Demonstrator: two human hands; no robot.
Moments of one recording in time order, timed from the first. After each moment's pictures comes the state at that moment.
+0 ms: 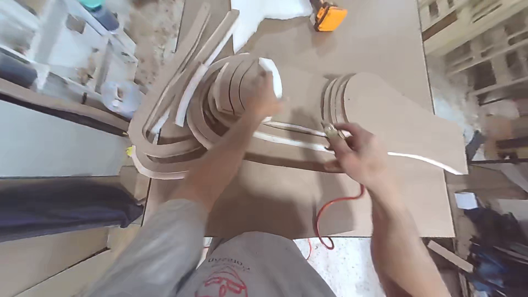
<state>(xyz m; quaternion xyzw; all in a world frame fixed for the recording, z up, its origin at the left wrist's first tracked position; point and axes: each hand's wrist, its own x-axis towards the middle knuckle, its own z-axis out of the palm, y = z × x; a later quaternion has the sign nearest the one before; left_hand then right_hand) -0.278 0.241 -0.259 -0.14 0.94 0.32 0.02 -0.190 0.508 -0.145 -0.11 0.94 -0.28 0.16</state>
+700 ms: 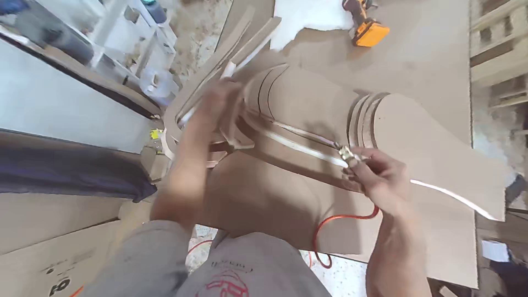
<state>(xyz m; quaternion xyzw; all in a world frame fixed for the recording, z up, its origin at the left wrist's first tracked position) -0.149 0.115 -0.201 -0.24 0.61 0.75 -0.01 -0.190 0.514 -0.167 -0.20 0.85 -0.46 0.14</state>
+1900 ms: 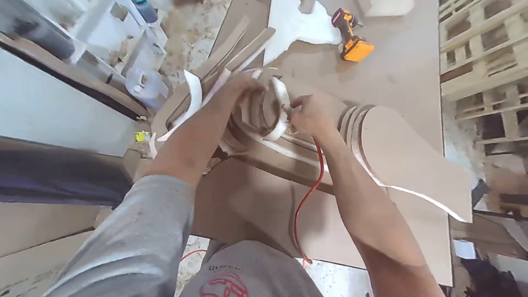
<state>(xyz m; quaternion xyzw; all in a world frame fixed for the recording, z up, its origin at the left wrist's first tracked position) -0.306 0.090 -0.269 -0.31 0.80 0.50 0.10 -0.288 0.333 -0.169 -0.23 0.94 -0.18 0.15</state>
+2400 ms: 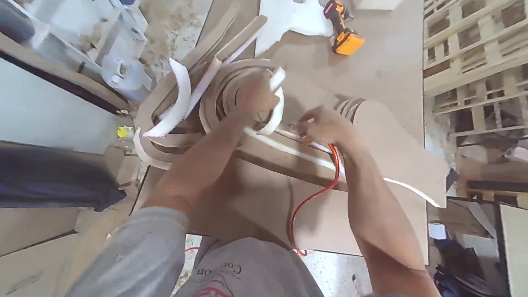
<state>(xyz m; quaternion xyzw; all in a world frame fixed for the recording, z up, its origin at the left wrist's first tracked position) -0.261 0.175 -0.219 -0.19 0.92 0.34 0.06 -0.278 0.383 -0.151 -0.22 0.93 -0.10 0.26</state>
